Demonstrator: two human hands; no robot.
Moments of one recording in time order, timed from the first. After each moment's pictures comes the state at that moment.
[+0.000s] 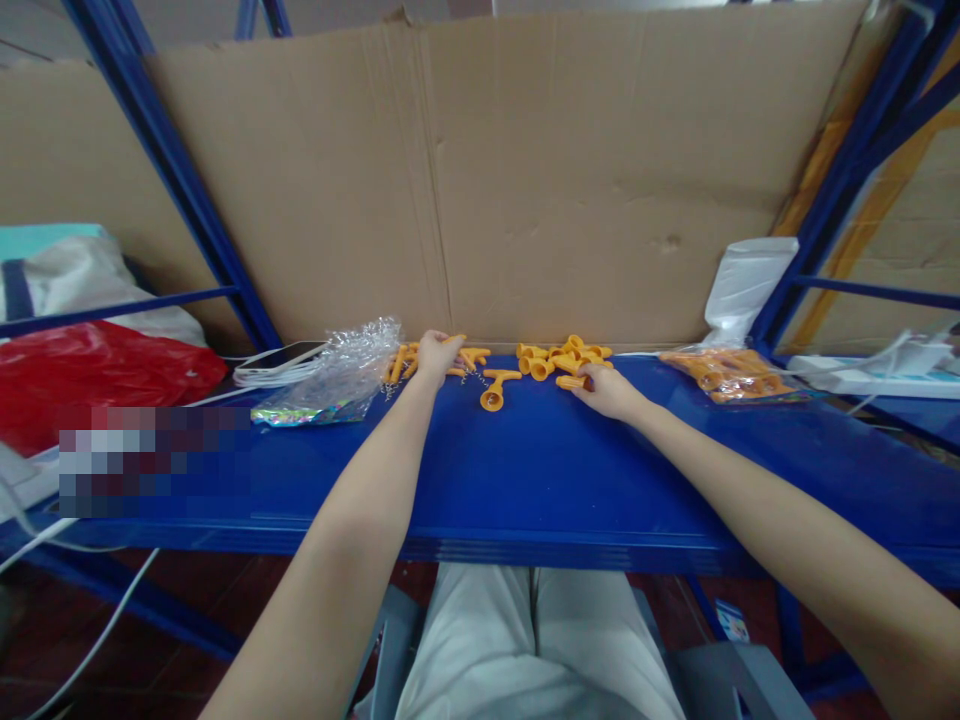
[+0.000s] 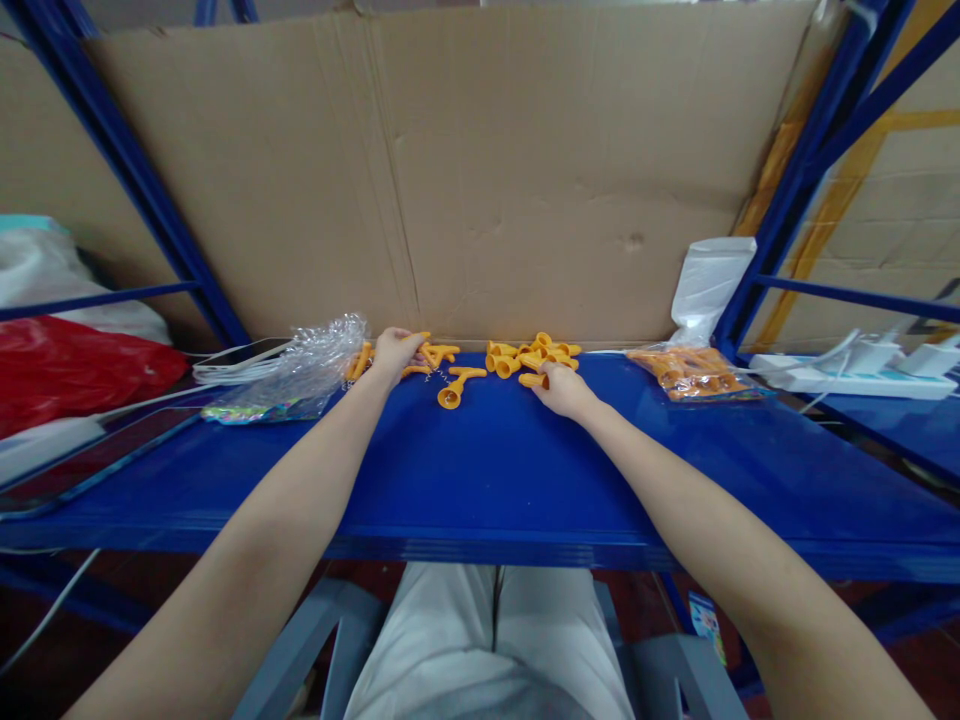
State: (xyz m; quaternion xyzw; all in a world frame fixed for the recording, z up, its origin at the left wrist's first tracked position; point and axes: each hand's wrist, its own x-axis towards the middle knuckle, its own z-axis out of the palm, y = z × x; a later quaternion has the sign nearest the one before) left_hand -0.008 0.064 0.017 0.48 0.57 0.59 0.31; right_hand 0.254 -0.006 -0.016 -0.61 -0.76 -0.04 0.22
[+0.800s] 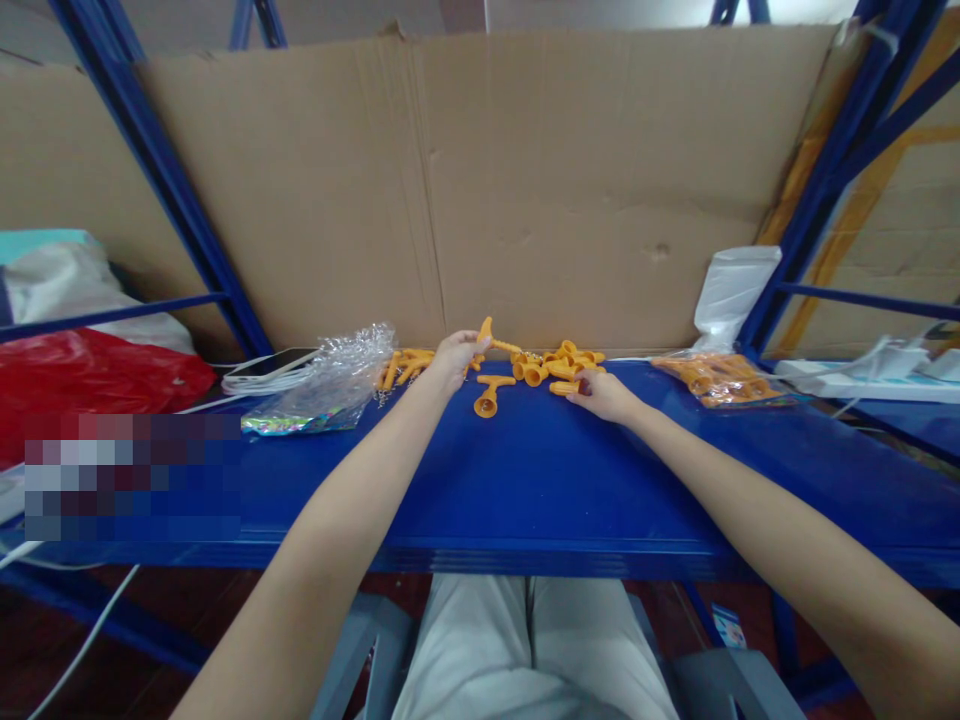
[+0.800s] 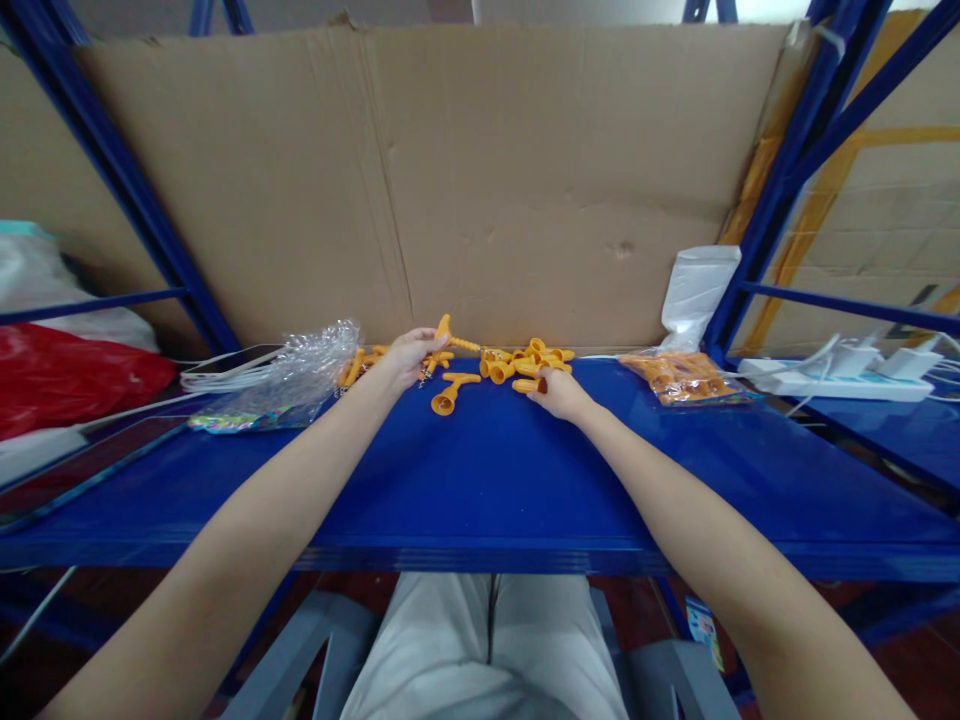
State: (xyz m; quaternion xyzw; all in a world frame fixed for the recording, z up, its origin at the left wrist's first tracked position) left_hand 0.023 0.050 0.034 0.49 0.46 0.57 0.47; right_hand 0.259 -0.007 -0.010 -0.62 -0.76 -0.02 0.21
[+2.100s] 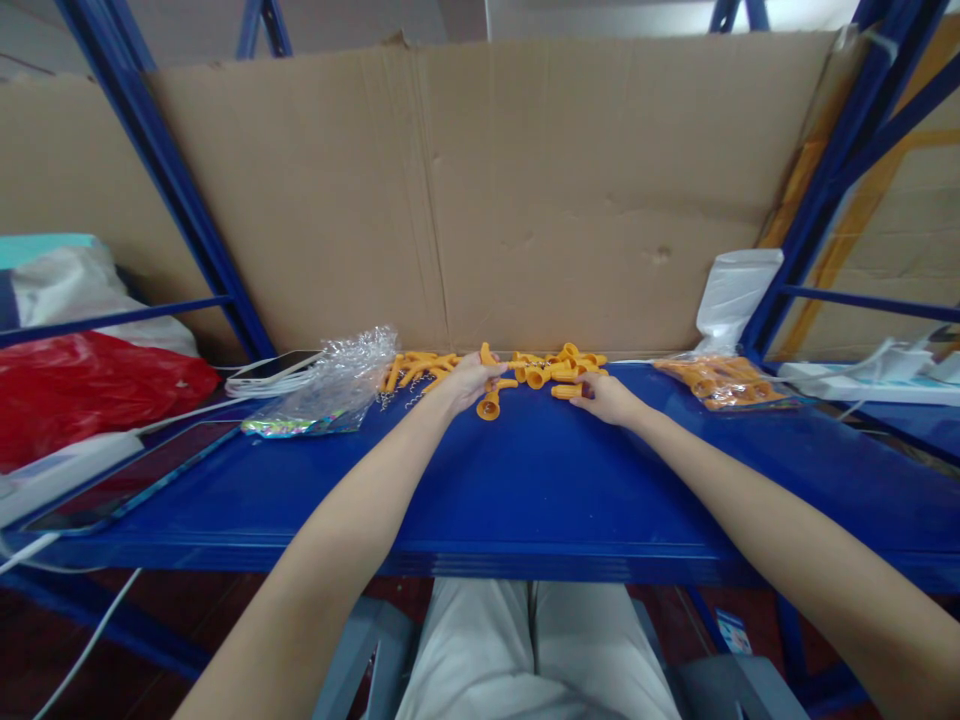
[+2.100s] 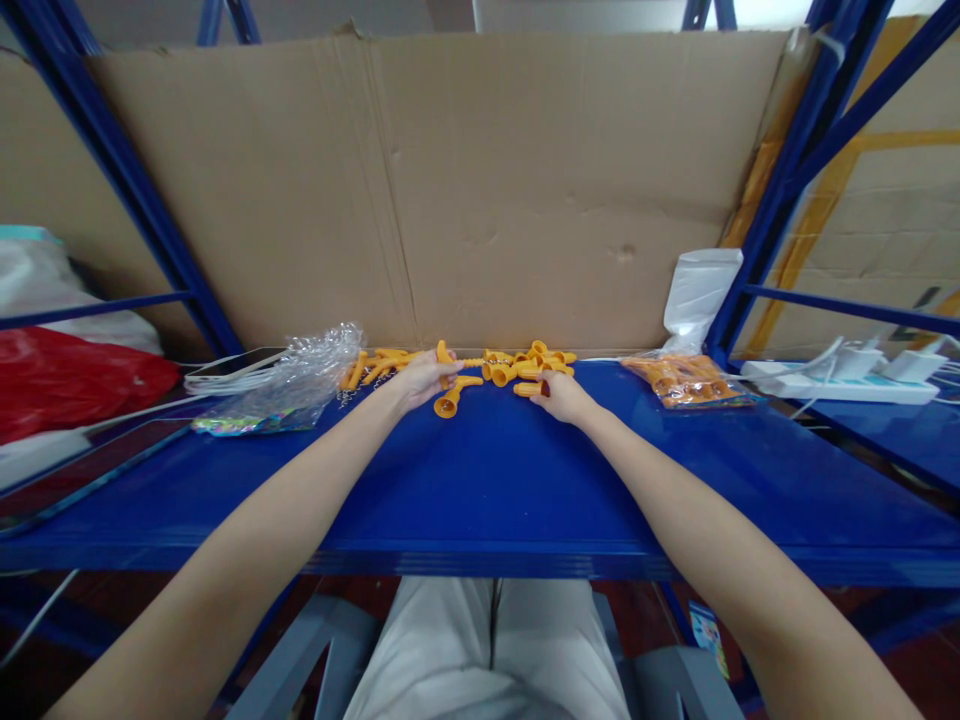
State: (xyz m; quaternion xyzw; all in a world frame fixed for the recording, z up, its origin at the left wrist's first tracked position) left_hand 0.032 0.024 0.021 0.53 0.39 0.48 0.58; right_hand 0.258 -0.007 -0.011 -0.63 -0.75 -0.01 0.21
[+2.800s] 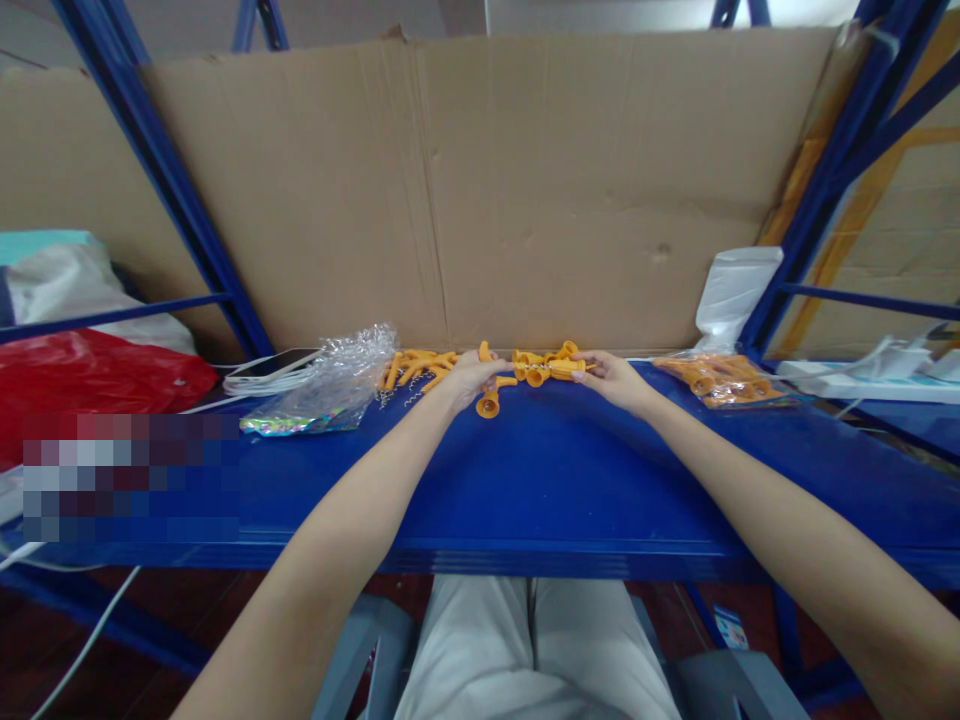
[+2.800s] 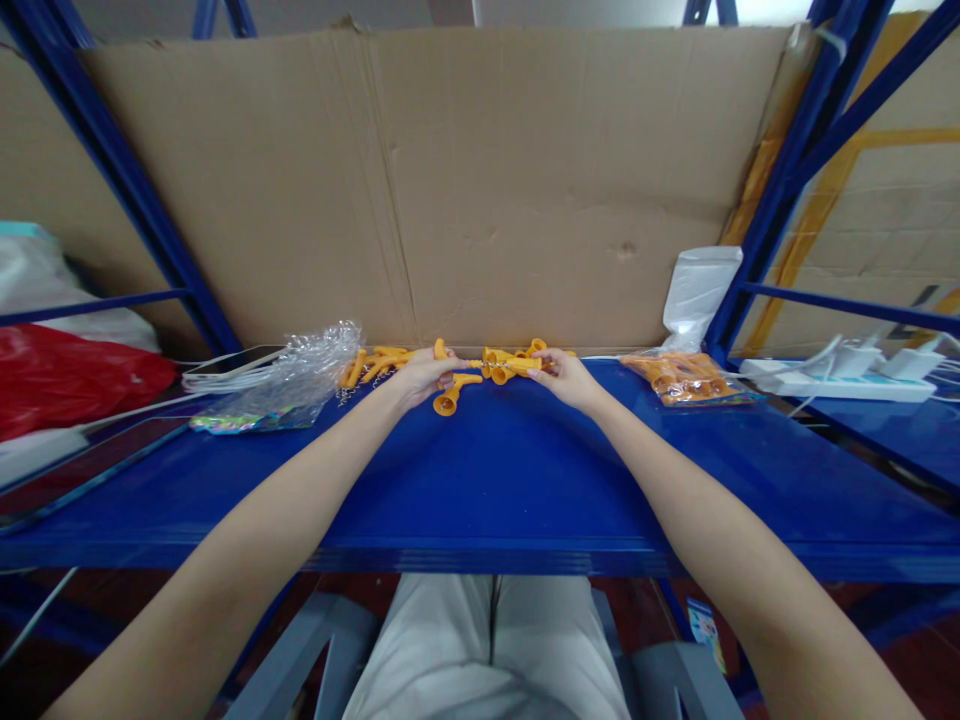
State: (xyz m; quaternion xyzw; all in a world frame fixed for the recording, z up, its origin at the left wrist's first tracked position) left_hand 0.037 0.014 0.027 0.55 0.41 0.48 0.55; right_hand 0.279 0.014 -0.019 -0.44 -0.71 0.24 0.49
